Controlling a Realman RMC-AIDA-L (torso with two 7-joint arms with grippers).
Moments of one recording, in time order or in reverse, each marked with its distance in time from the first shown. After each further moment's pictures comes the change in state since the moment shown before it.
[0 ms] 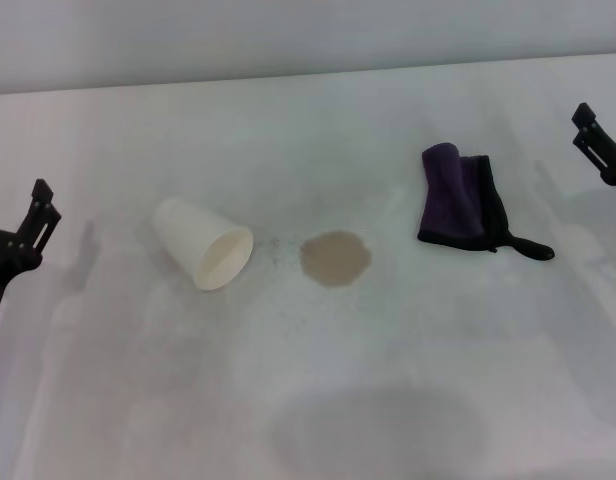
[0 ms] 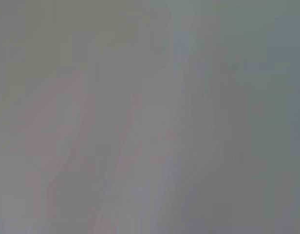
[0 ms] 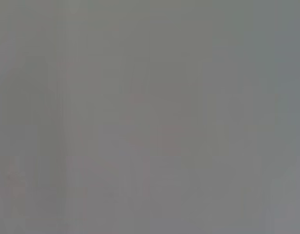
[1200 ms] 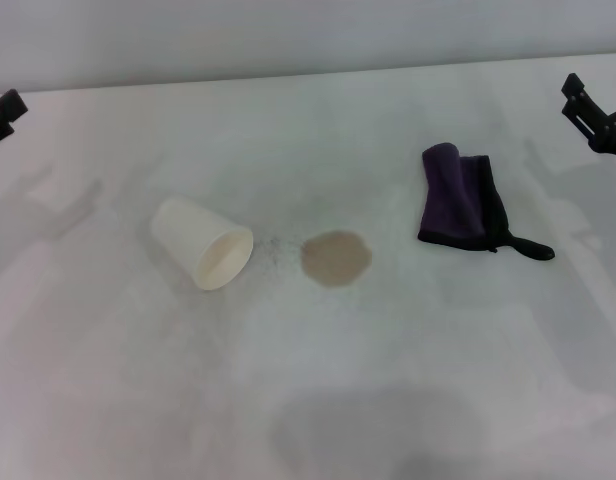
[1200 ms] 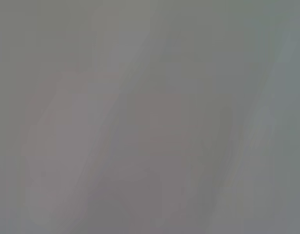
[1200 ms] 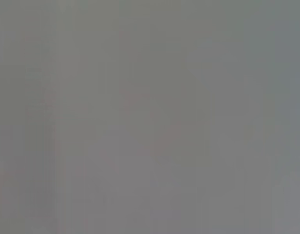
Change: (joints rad) left arm -0.326 0.134 0.102 -0.659 0.444 0.289 -1.063; right arm 0.060 0.004 0.025 -0.039 0.004 -0.103 0.006
